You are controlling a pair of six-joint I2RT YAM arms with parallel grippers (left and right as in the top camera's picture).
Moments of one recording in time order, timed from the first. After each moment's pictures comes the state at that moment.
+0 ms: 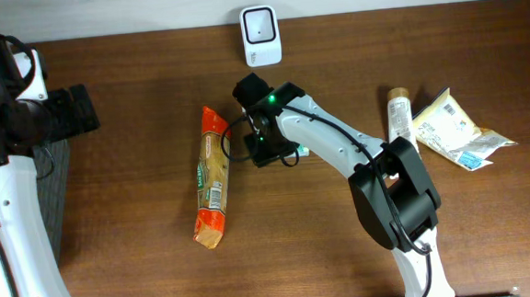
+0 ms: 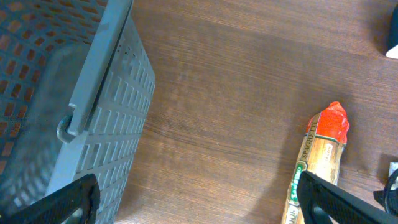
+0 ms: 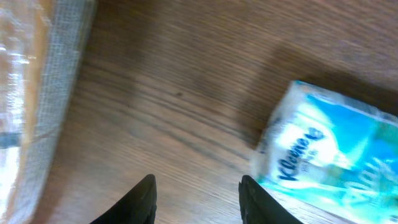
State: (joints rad) left arm 0.23 1.56 1.91 -1.33 -0.06 -0.01; right arm 0.60 2.21 1.78 -1.01 -0.10 0.24
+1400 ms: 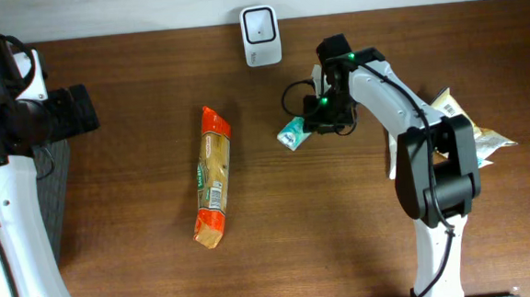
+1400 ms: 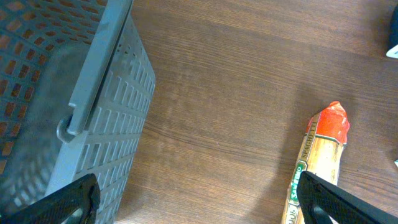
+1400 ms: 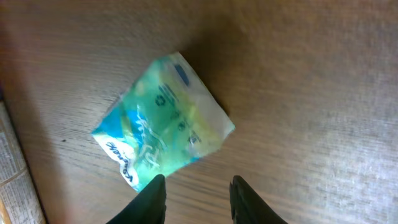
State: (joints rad) left arm 0.23 1.56 1.91 -1.33 -0.06 -0.01; right arm 0.25 2.21 1.77 -1.03 -0.31 0.26
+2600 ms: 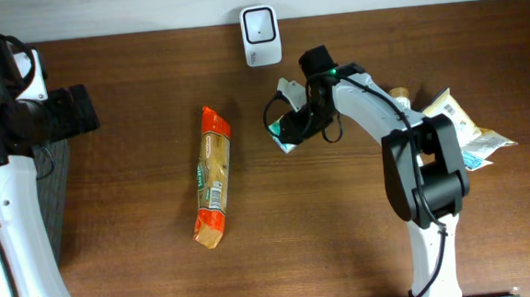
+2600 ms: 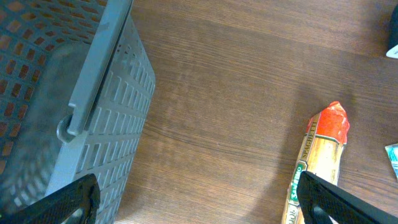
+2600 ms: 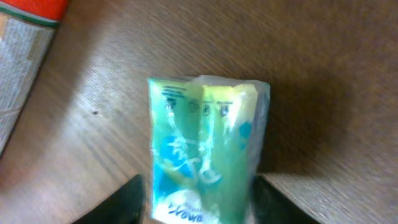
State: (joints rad) left arm 0.23 1.56 1.91 -1.33 -0.06 -0.01; right arm 0.31 2.25 1.69 -0.85 -0.44 -0.22
